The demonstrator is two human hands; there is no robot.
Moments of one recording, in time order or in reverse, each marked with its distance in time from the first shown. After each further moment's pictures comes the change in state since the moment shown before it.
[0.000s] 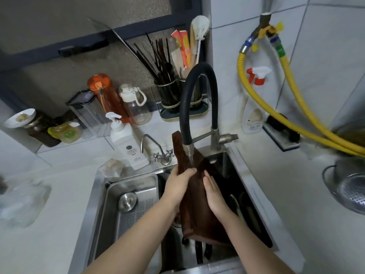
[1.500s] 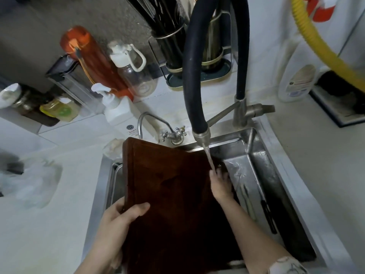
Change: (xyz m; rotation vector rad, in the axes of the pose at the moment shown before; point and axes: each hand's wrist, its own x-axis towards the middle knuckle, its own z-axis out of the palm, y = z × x) left_hand -0.029 -0.022 -0.111 0.021 0.293 -0.144; right_hand 0.100 0.094 0.066 -0.304 -0.072 0.386
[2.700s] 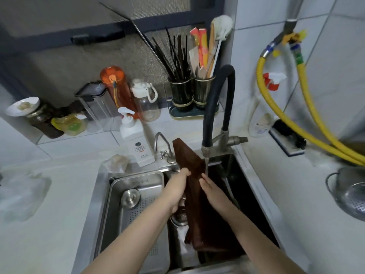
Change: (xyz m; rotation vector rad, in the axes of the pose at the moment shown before) left_hand 0.000 0.044 0.067 0.090 -0.358 -0.060; right_hand -0.166 -0.072 -0.071 0.229 -0.038 -0.323
